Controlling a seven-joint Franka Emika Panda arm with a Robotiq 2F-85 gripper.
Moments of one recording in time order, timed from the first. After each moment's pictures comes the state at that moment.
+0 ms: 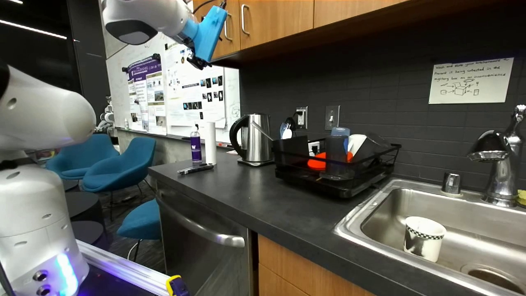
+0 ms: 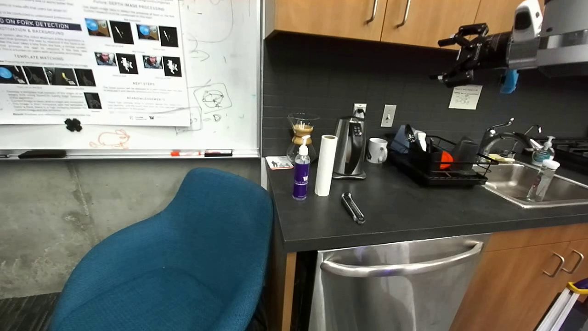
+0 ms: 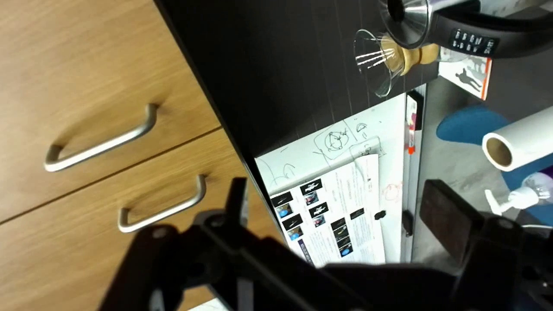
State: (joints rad) arm -2.51 0.98 2.60 -2.69 0.99 3.45 -2.58
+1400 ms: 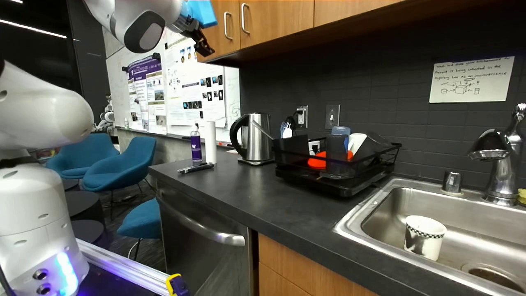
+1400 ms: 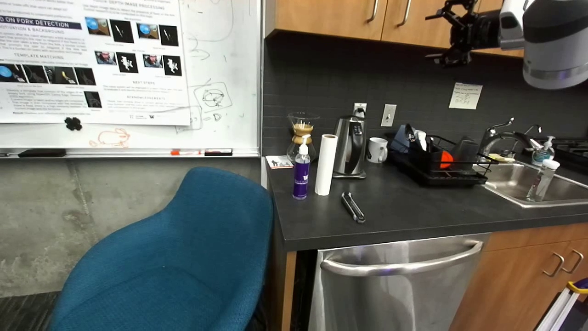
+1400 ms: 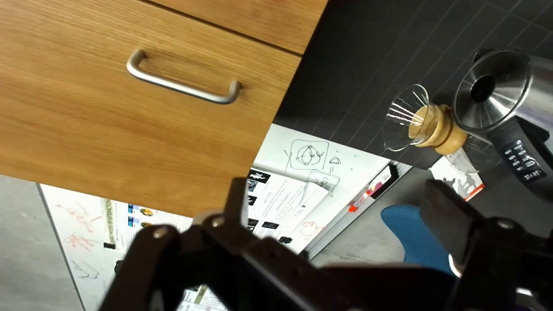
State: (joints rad) arm -2.60 0.87 2.60 -2.71 0.31 3.45 -2.60
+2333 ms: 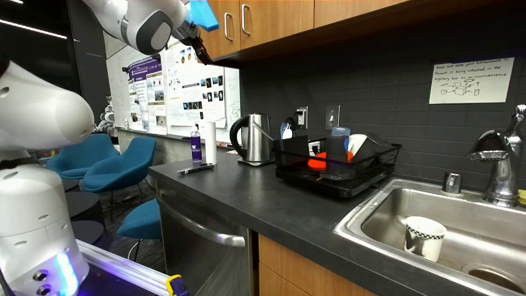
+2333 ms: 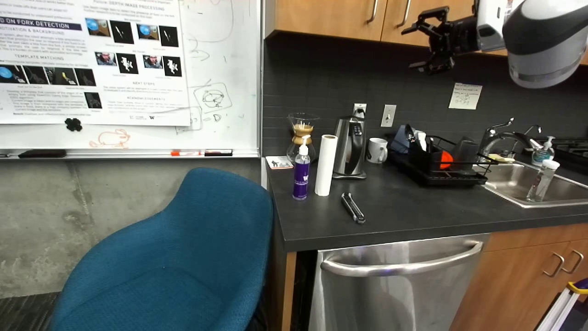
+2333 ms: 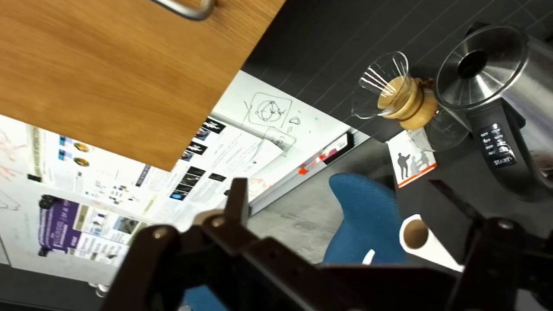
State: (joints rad) arm -2.60 0.77 2.58 -2.65 0.13 3.29 -2.60
